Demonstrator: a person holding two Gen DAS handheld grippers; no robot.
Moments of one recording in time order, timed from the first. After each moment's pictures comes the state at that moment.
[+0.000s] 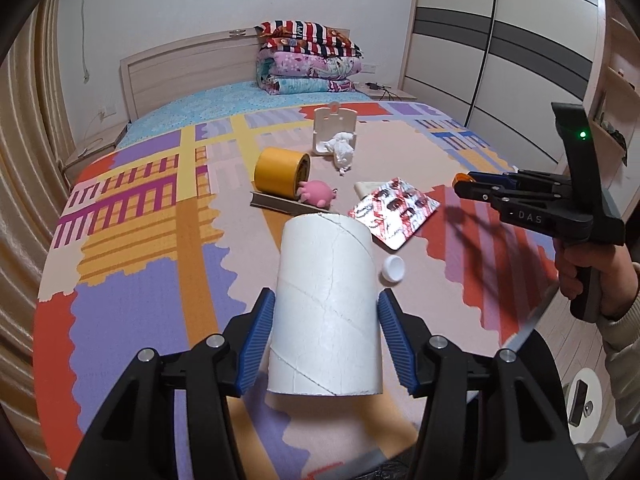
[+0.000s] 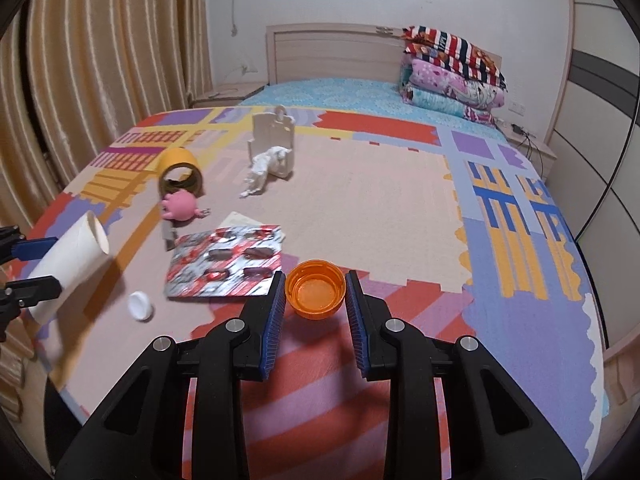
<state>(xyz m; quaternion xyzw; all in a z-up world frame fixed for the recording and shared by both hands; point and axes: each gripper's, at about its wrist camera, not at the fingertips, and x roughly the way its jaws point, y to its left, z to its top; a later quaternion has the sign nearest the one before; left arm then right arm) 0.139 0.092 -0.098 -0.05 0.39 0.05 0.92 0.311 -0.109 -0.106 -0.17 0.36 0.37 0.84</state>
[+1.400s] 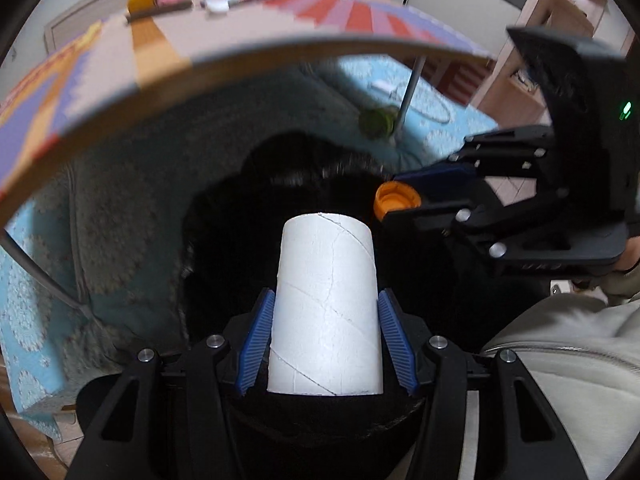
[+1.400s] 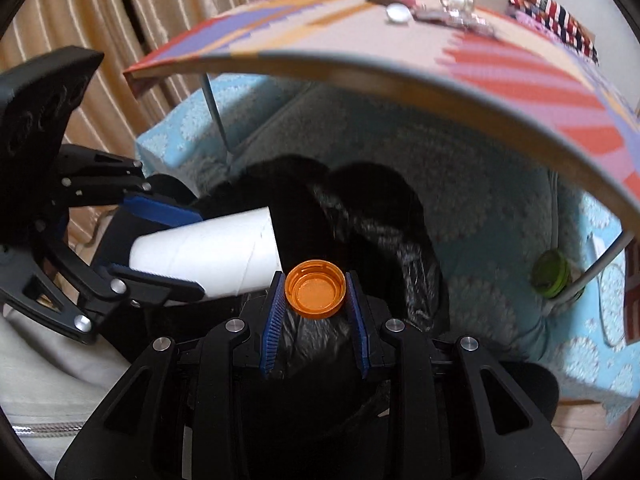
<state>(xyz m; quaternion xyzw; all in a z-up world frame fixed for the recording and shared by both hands) 0.030 -0.024 -0.228 -0.05 0.52 -0.09 0.85 0.109 -0.162 -0.202 -0.23 0.46 0.48 0.71</state>
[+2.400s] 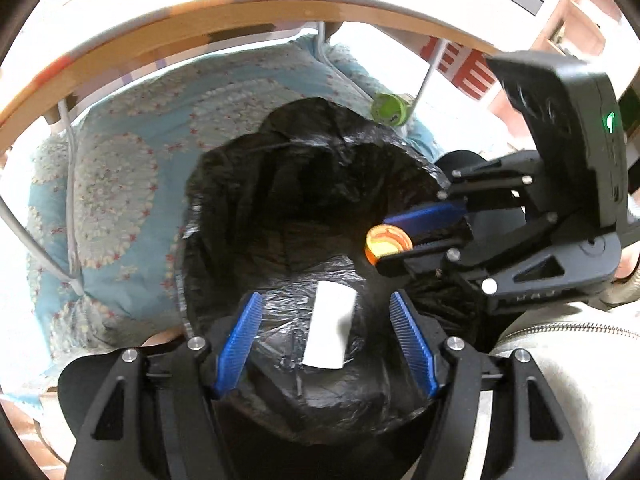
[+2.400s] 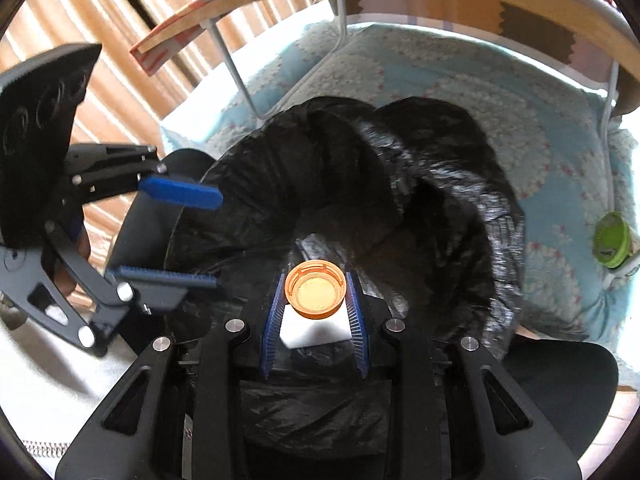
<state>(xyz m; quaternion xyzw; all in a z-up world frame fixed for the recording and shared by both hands) 0.022 -0.008 -0.243 -0.07 0.53 -0.07 0.84 0.100 -0.145 -0.242 -0.20 0.53 0.52 0.64</state>
